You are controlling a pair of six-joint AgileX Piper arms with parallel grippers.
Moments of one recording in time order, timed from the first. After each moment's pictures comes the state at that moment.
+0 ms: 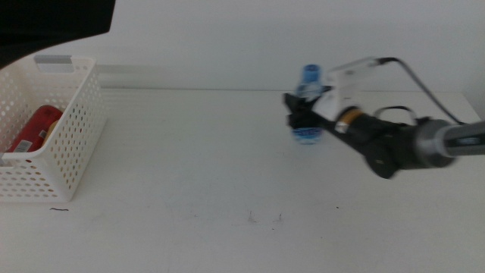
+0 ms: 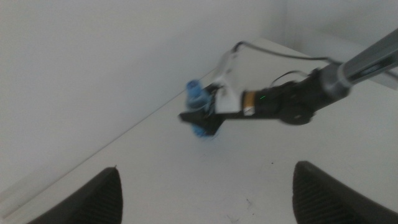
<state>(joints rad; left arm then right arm) -0.79 0.90 -1.46 0.10 1.07 0.06 0.33 2.13 -1.16 -0.26 -0.69 0.18</state>
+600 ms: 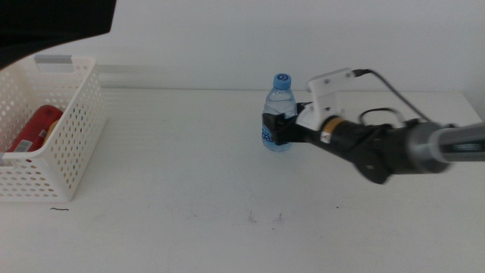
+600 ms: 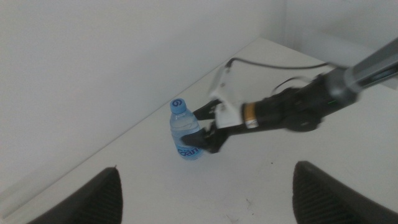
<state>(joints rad) -0.79 0.90 -1.46 0.10 1.07 0.06 0.42 2.10 -1.17 -0.27 -0.50 0.28</state>
